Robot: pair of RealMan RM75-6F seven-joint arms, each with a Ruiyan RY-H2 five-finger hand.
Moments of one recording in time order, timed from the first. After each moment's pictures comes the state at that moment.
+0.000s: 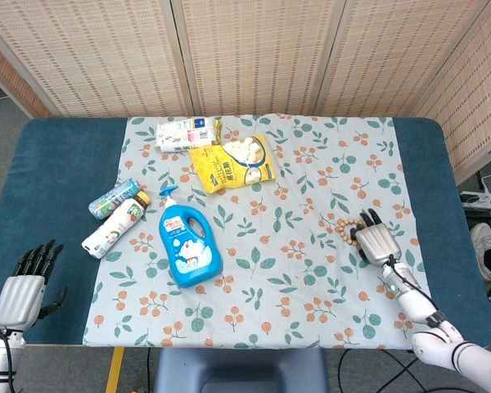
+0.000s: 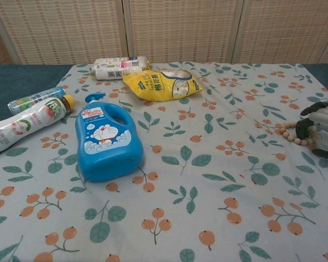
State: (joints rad) left arm -0.14 -1.24 -0.03 -1.50 1.48 1.43 0.08; right arm 0.53 -1.56 0.07 -0.97 -1.40 0.87 -0.21
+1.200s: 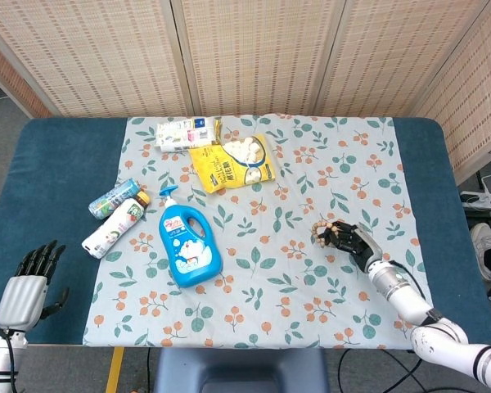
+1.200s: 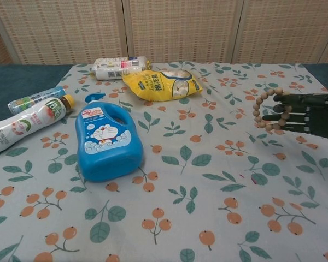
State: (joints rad) left arm -0.14 -1.25 -0.03 -1.51 1.48 1.42 0.09; right arm 0.42 -1.34 0.42 -1.50 -1.32 0.45 1.43
